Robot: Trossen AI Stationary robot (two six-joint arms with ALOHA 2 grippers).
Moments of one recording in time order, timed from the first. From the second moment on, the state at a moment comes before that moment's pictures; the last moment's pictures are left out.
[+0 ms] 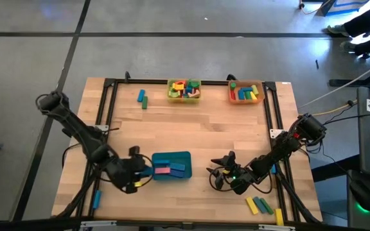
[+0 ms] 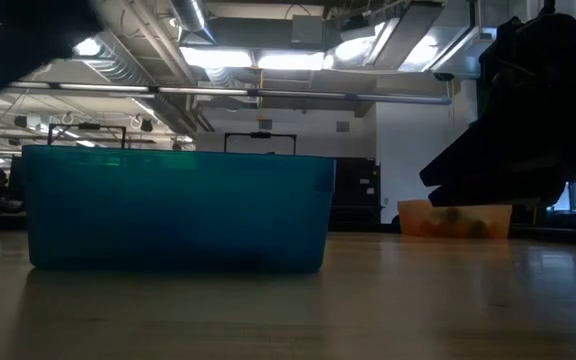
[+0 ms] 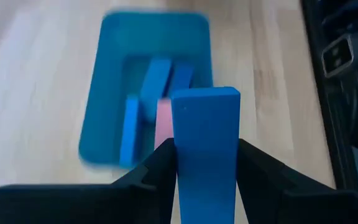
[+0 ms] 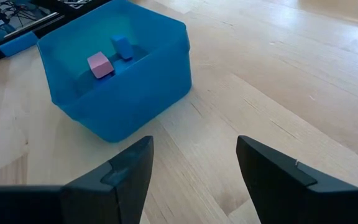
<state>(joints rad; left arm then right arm) -0.74 1.29 0.90 -0.56 -0.49 -0.69 0.69 1.74 0.64 0.34 0.87 1.00</state>
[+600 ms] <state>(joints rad) -0.55 1.54 0.90 -0.23 -0.46 -0.31 0.69 1.74 0.64 0.34 0.87 1.00</state>
